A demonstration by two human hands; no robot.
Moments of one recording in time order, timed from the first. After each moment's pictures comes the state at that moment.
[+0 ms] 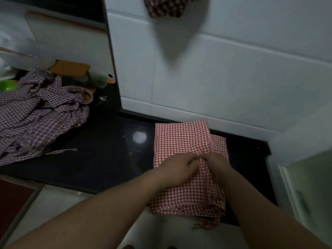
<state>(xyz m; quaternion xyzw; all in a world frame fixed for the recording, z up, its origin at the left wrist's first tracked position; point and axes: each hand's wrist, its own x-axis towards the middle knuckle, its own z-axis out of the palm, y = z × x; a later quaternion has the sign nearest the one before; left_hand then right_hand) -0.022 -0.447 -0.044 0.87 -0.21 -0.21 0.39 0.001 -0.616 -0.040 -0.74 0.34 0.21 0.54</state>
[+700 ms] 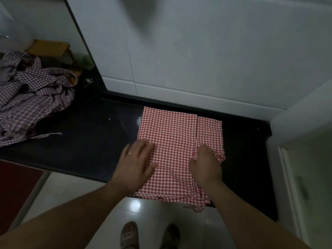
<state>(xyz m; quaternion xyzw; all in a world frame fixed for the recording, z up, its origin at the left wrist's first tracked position) -0.074 -0.405 -0.151 0.98 -0.12 -0.03 0.14 -0.052 -0.674 -0.138 -0.97 0.05 0.06 0.24</state>
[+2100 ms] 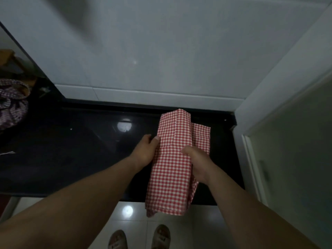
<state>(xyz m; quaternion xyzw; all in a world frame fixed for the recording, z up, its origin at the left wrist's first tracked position) 0.013 -0.550 -0.135 0.77 0.12 -0.27 0.56 -0.037 -0.754 -0.103 -0.56 0.33 0.28 0.71</state>
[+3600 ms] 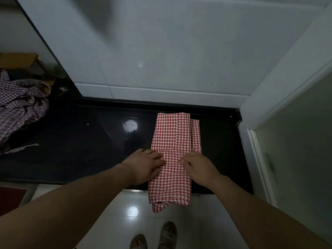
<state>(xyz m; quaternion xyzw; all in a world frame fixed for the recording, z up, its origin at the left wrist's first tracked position) -0.046 -0.481 -0.120 0.90 -0.39 -0.21 0.00 -0.088 -0.743 -0.130 -0.95 -0.09 0.15 0.26</state>
